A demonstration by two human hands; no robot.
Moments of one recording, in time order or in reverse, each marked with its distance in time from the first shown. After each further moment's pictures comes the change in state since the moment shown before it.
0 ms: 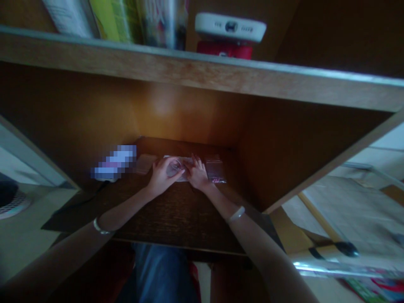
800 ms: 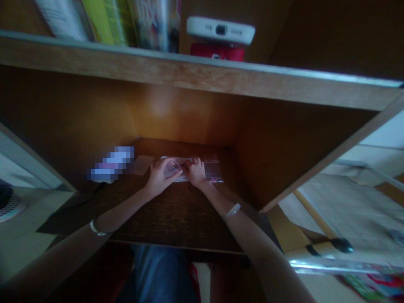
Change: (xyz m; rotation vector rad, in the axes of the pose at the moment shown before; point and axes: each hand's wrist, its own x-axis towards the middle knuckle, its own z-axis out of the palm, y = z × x) left_hand 0.000 -0.002 0.002 0.012 0.006 0.013; right_hand 0.010 0.002 0.002 0.011 0.030 0.091
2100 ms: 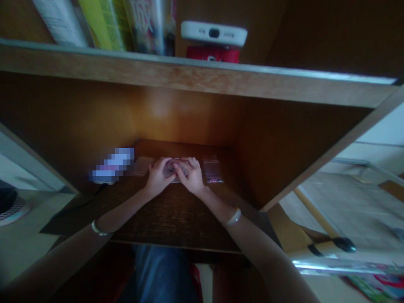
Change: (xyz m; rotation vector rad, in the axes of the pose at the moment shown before) left_hand 0.001 -0.004 -0.002 0.053 -0.018 -0.046; right_hand -0.023 -0.023 -0.018 0.492 0.499 -0.314
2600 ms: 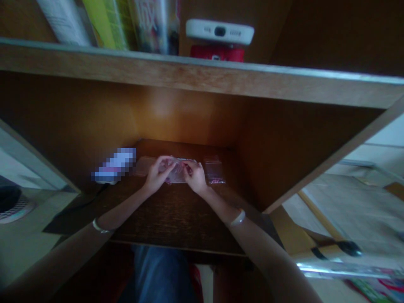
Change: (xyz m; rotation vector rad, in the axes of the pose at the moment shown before) left_hand 0.007 -0.011 0.001 -0.431 0.063 -0.179; right_hand -0.002 0.018 0.010 0.103 -0.029 0.175
